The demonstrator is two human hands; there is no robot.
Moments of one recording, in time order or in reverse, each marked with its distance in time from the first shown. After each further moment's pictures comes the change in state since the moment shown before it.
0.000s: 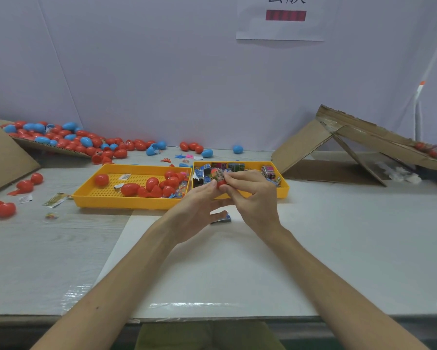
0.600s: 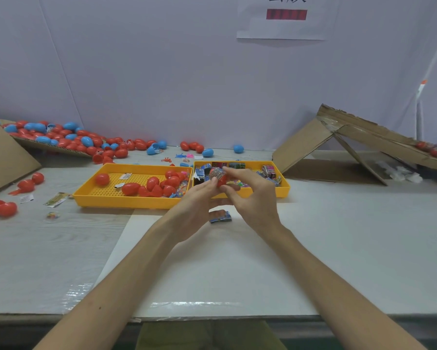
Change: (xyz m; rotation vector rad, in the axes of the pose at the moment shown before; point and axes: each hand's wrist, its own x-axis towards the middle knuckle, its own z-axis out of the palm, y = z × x) left_hand 0.003 -0.002 -0.001 0.055 0.056 0.016; right_hand 0.003 -0.005 -0.003 0.062 -0.060 0.015
